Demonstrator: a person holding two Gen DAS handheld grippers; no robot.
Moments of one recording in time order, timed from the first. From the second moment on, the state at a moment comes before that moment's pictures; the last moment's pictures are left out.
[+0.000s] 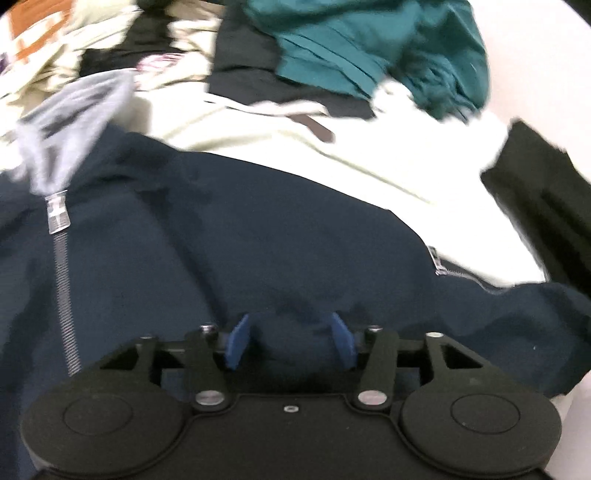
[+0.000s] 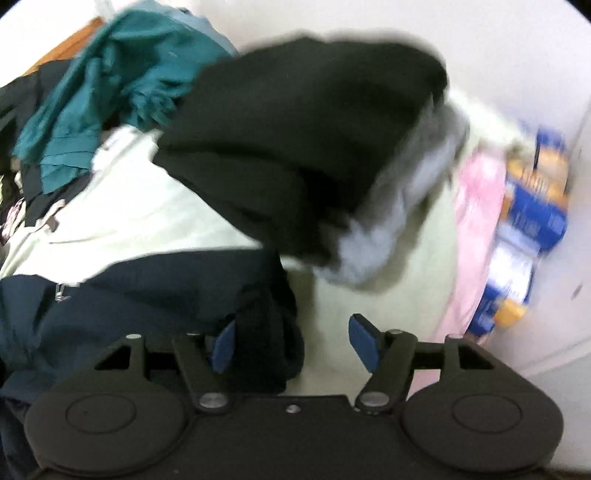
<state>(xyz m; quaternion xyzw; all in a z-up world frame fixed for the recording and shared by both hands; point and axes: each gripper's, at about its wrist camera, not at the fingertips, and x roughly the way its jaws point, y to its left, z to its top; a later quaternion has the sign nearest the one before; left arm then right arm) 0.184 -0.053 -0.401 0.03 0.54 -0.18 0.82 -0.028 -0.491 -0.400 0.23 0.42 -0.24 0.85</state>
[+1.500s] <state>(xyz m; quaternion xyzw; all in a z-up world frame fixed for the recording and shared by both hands) -0.073 0.199 -0.402 -0.15 0.58 0.07 0.80 0.082 -0.297 -0.447 0.40 0.56 0.22 0.70</state>
